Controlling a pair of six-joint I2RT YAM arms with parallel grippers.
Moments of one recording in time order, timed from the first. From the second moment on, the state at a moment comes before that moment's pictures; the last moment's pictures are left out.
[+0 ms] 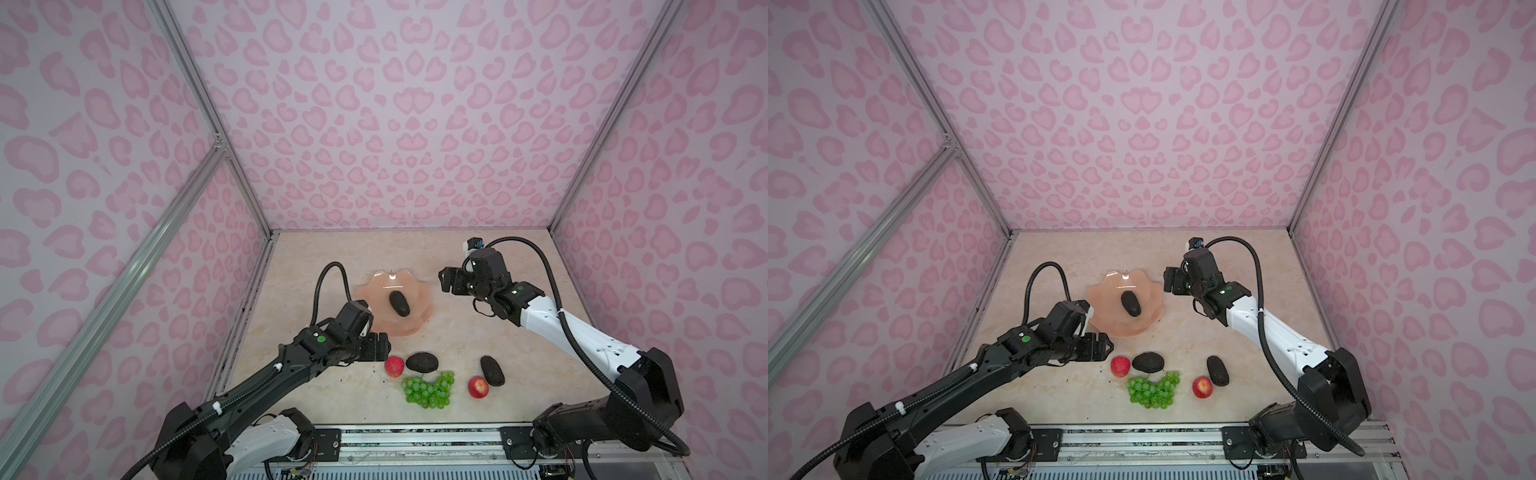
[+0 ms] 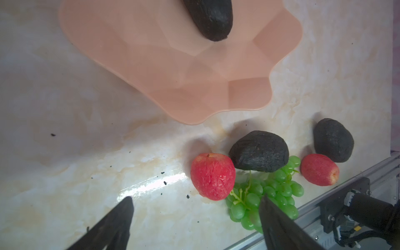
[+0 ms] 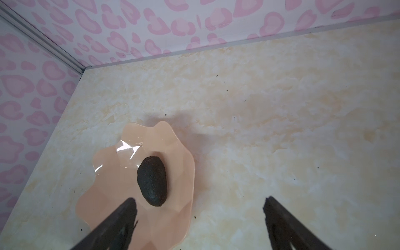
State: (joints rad) left arm -0.71 1.14 0.77 -0.66 0.09 -0.64; right arm 0.53 1.41 1.08 -0.32 0.10 0.48
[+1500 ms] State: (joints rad) left arm -0.59 1.44 1.13 -0.67 0.02 -0.48; right arm 0.45 1.33 0.94 -0.31 0.07 0.50
